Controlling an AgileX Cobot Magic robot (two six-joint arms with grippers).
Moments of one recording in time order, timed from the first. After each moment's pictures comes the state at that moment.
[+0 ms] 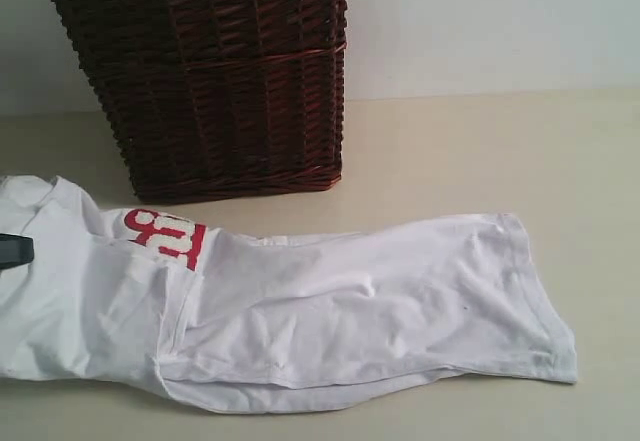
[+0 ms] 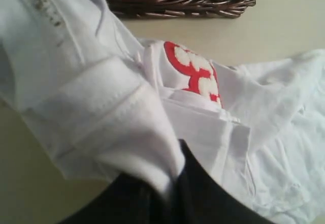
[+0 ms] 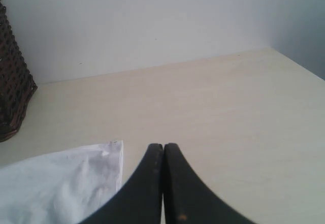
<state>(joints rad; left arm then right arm) 0.37 1.53 -0.52 -1.50 0.81 1.71 -0.06 0.15 -0.04 -0.10 0.19 0.21</state>
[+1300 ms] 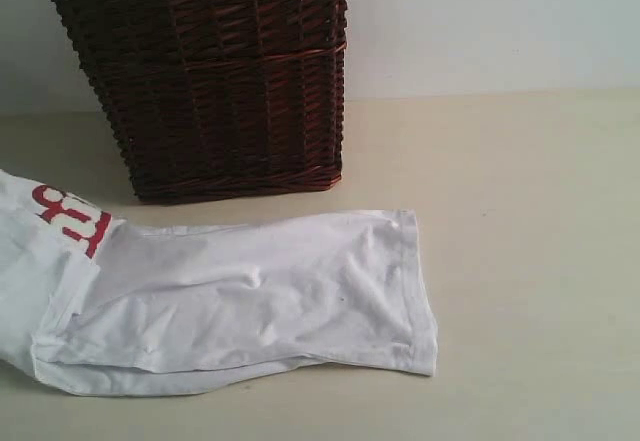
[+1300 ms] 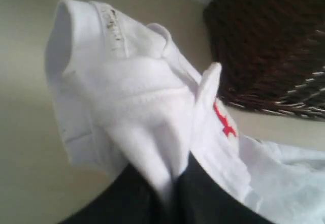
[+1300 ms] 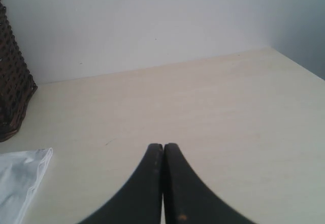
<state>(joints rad) 0.59 1.40 -0.52 -1.68 0.69 1.79 -0.06 0.15 -0.04 -0.10 0.19 0.21</state>
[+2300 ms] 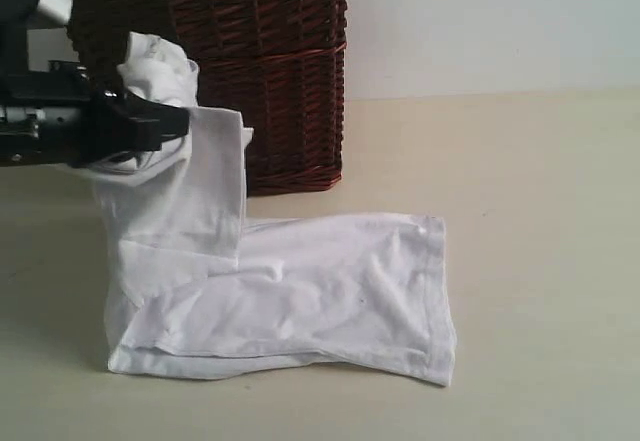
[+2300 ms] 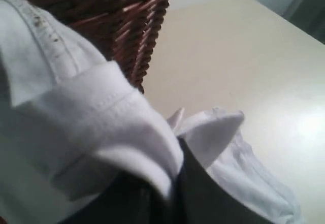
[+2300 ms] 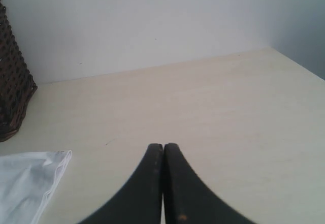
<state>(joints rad) -0.26 1.46 -0.79 -1.73 0.51 1.71 -0.06 0.15 -0.04 -0.10 0.19 0.21</state>
